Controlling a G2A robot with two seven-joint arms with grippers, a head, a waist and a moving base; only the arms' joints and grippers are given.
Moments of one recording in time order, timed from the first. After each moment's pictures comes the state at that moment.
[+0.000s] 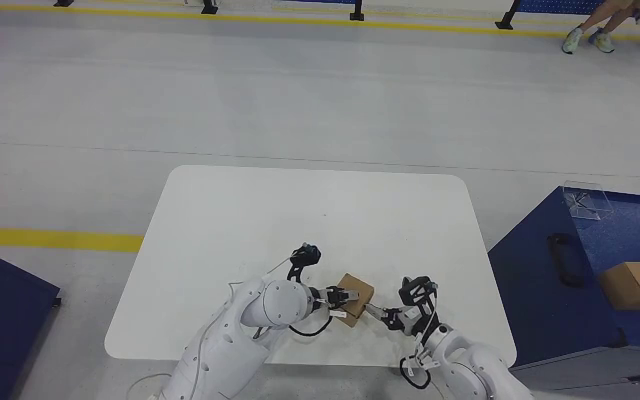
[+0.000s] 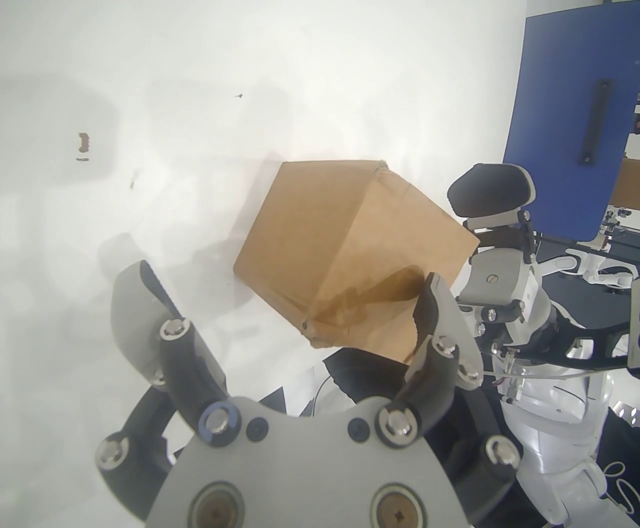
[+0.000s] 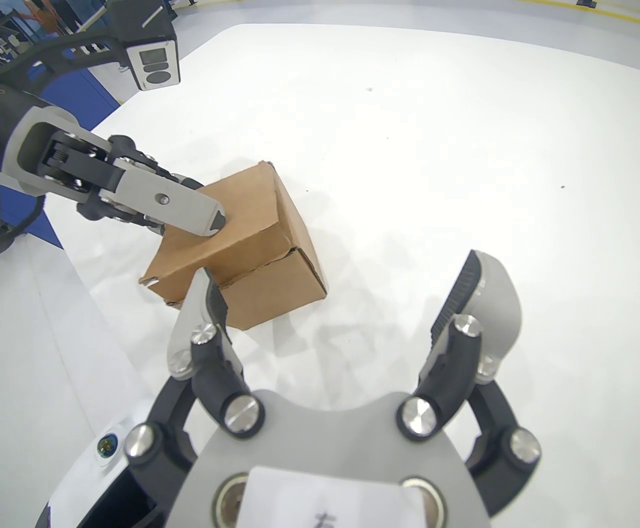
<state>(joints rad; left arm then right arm) 0.96 -1.41 -0.85 -1.41 0.50 0.42 -0.88 -1.57 -1.06 1.29 -1.66 -1.03 -0.28 0.10</state>
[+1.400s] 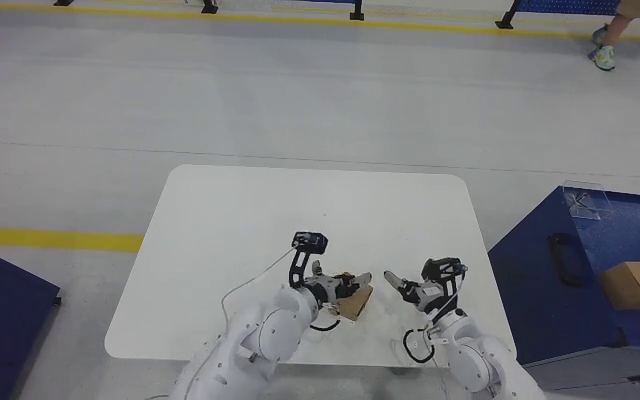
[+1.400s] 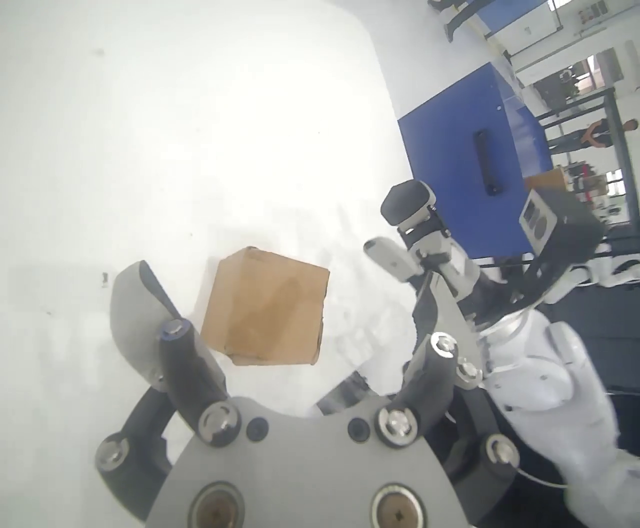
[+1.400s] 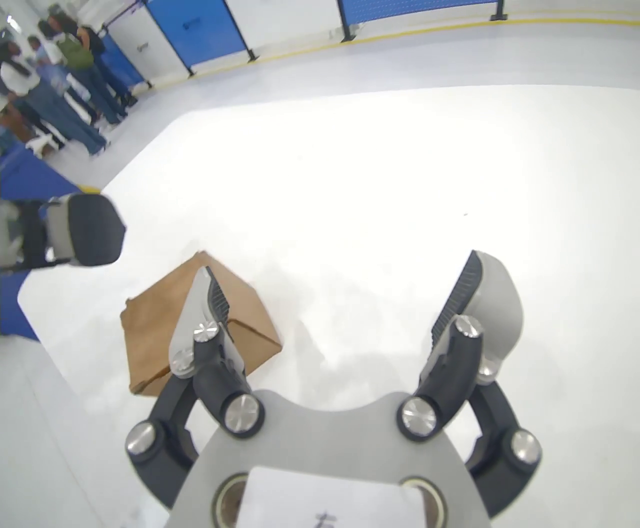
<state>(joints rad) 1.14 -1.38 -0.84 -1.73 0.83 0.27 -0.56 -1.54 -1.09 1.38 -1.64 -0.84 -0.13 0.04</state>
